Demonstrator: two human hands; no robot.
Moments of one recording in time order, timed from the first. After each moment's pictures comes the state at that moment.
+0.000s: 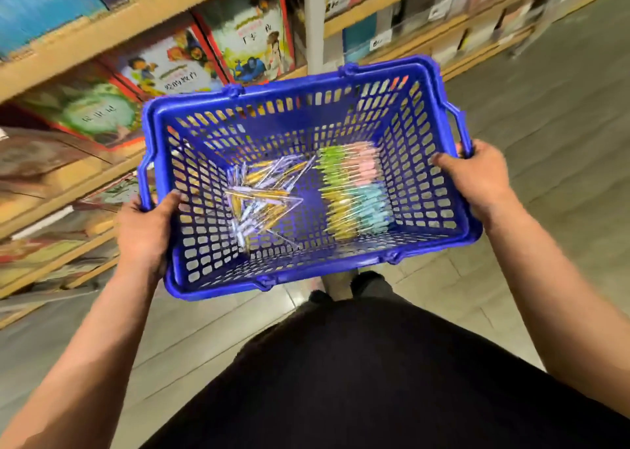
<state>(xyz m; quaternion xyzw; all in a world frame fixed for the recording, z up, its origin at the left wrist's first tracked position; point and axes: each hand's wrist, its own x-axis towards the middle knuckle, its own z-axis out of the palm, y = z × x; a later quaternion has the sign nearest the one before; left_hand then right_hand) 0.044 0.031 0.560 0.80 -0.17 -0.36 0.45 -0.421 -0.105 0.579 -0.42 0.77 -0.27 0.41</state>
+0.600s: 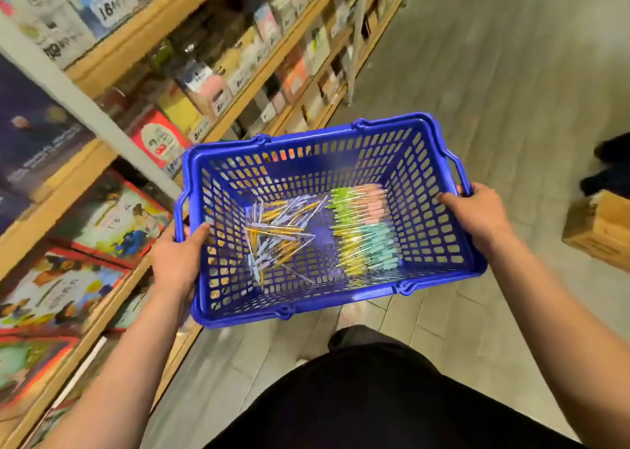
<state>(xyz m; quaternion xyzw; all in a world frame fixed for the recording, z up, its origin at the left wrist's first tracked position) -0.150 -0.158 0.603 0.69 -0.41 -0.47 0.37 -0.599 -0.011 0.628 -0.18 0.85 -0.40 0.28</state>
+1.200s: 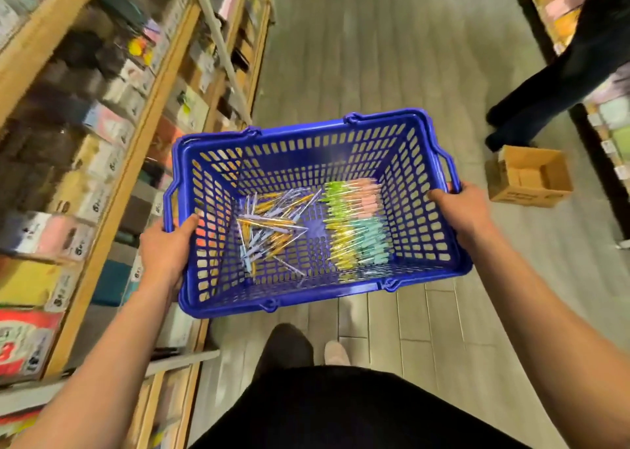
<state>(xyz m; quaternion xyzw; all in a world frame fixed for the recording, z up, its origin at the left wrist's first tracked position) -0.453 -0.356 0.607 0.59 -0.58 -0.50 0.25 -0.789 -0.026 0.636 0.01 0.85 -0.47 0.22</state>
